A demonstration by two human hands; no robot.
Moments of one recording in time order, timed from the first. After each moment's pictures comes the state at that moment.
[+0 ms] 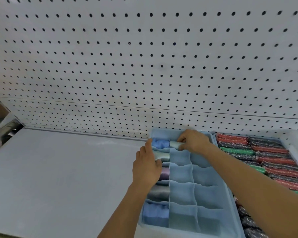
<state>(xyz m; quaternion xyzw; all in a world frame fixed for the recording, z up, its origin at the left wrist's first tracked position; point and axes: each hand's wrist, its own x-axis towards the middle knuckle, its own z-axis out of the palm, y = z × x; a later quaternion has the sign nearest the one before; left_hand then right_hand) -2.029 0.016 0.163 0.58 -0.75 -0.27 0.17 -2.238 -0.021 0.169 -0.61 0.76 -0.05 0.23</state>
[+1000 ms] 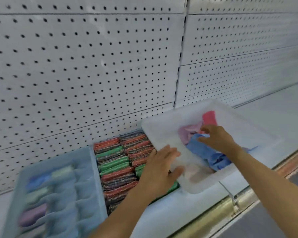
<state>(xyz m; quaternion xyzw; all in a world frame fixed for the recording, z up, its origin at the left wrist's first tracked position) -2.295 0.203 0.203 0.07 -0.95 -0.25 0.15 -2.539 0.330 0.218 -0.30 0.93 -0.21 0.04</state>
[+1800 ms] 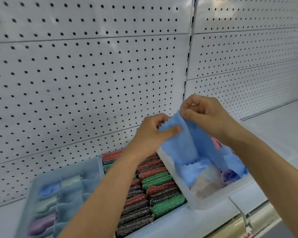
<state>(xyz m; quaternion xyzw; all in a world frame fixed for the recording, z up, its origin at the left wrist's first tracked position) -2.309 0.163 0.341 0.11 -0.79 -0.55 0.24 -2.429 0.291 0.382 -0.48 0.69 -0.53 0.11</state>
